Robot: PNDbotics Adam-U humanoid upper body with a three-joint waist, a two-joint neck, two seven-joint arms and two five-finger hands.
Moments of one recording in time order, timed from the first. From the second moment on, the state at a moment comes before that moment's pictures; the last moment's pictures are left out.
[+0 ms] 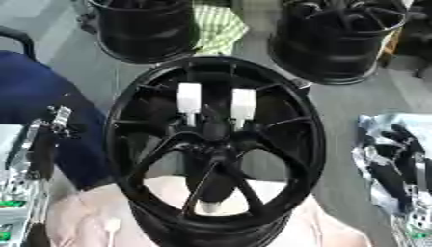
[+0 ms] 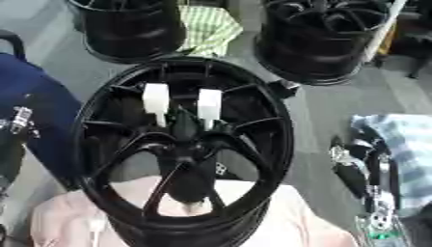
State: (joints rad) left arm -0.09 0.17 0.24 -1.75 0.01 0.17 -0.10; right arm -0.17 -0.17 0.04 -1.45 0.14 -0.15 -0.33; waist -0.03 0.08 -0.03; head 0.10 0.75
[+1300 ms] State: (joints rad) left arm -0.31 0.87 0.00 -1.82 0.07 -0.03 -0.32; right arm -0.16 -0.18 0.04 -1.44 0.14 -0.15 -0.33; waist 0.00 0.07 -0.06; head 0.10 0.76
